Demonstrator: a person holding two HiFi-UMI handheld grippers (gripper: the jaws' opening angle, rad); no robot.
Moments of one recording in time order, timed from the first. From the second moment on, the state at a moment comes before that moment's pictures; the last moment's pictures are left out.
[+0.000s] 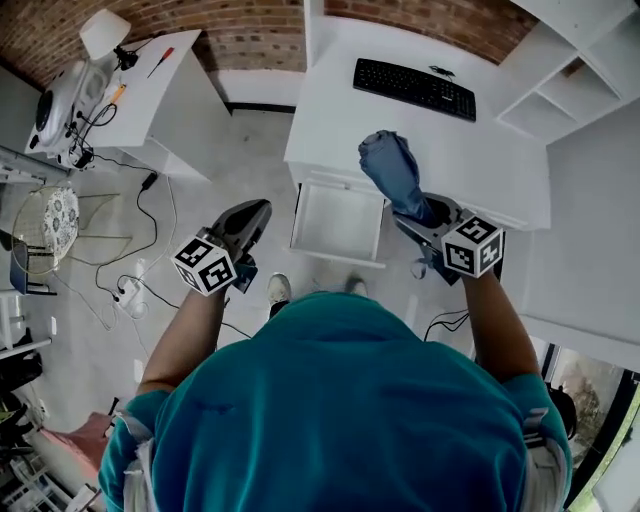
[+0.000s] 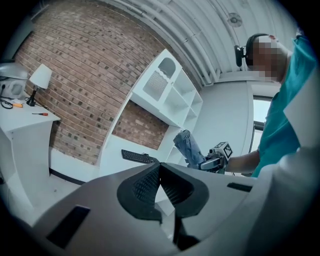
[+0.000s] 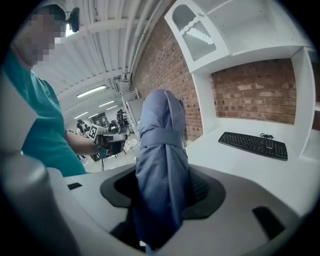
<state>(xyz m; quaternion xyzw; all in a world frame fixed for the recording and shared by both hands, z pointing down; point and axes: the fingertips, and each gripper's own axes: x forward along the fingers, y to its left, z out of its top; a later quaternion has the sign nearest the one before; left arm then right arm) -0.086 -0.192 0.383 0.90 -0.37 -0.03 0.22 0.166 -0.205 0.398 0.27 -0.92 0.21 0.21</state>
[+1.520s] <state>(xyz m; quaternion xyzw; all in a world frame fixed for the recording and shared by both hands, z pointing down) -0.108 -0.238 0.747 0.85 -0.37 0.06 0.37 0.071 -0.240 0.897 0.20 -0.80 0.33 0.45</state>
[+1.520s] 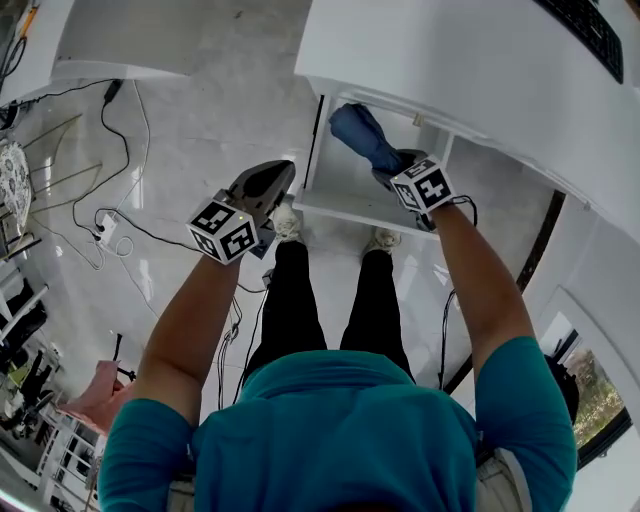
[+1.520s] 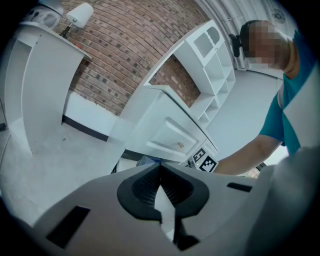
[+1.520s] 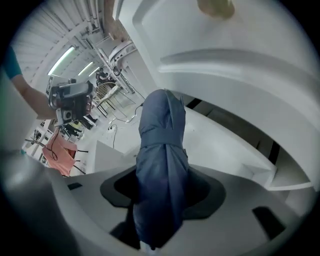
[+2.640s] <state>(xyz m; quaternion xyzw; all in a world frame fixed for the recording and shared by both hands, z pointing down) -0.128 -0.228 0.809 0.84 -0.37 0.07 0.40 0.074 -0.250 1.030 0.24 -0.73 0.27 0.58</state>
